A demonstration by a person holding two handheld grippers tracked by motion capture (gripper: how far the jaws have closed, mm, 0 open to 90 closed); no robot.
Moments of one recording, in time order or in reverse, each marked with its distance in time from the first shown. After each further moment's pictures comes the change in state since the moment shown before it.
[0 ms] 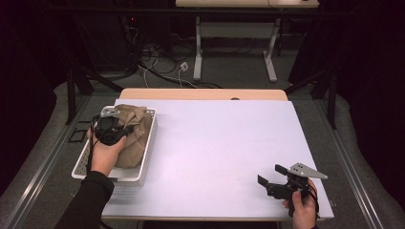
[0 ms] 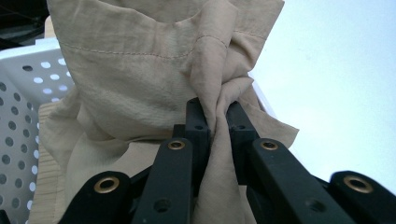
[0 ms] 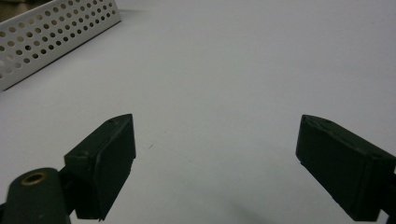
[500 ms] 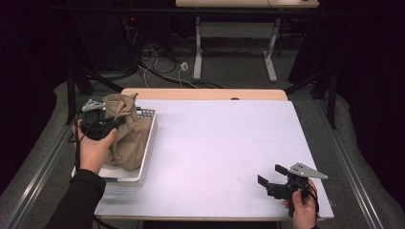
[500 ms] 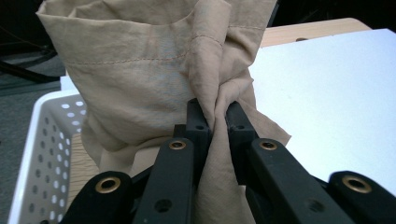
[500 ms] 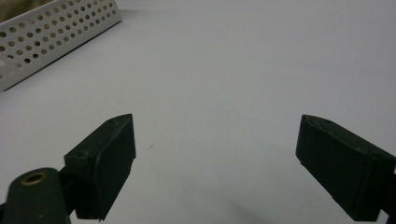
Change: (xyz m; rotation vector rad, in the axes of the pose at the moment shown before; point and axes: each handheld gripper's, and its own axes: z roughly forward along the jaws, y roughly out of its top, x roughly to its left) left arm 0.006 0.018 -0.041 -0.109 -0.010 -0.019; right arm 0.000 0.000 0.000 -0.001 0.002 -0.001
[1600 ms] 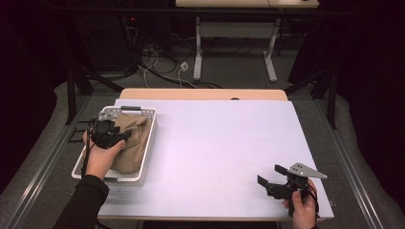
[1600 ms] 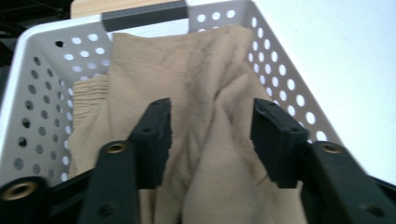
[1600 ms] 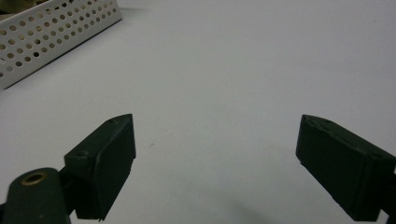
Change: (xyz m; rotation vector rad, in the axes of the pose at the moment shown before) left arm 0.006 -0.038 0.039 0.152 0.080 0.032; right arm 0.000 0.000 0.001 0.009 0.003 -0.001
